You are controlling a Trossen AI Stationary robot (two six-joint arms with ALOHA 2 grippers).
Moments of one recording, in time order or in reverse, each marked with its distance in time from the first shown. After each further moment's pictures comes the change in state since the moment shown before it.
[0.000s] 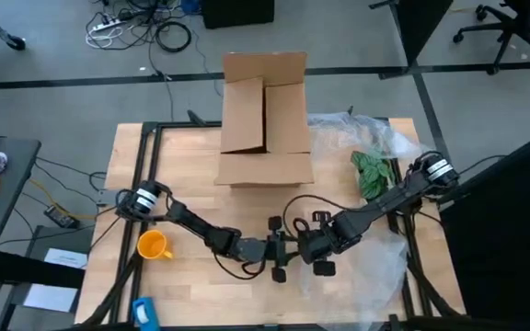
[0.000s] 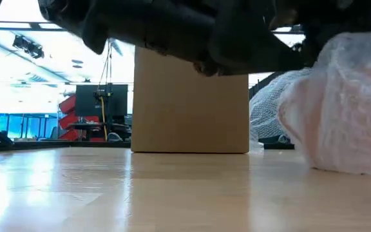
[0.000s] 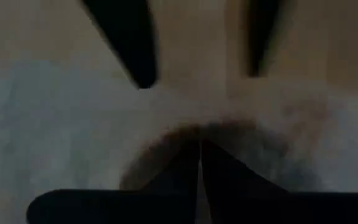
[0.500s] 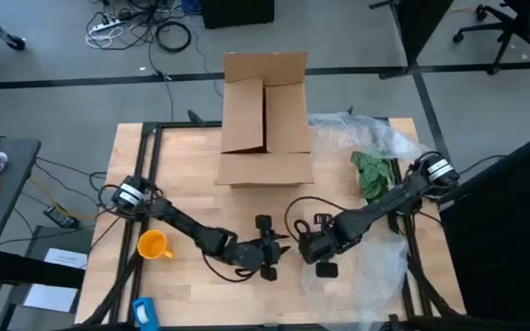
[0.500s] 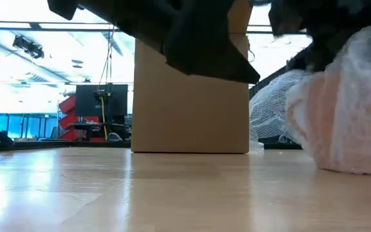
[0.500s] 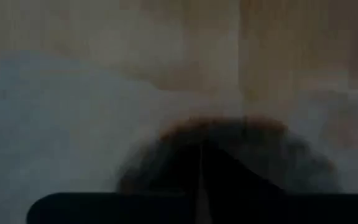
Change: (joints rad) left arm -0.043 -0.092 0.000 -0.354 -0.143 -0.065; right arm -0.001 -0.007 0.098 -0.170 -0.034 -0.015
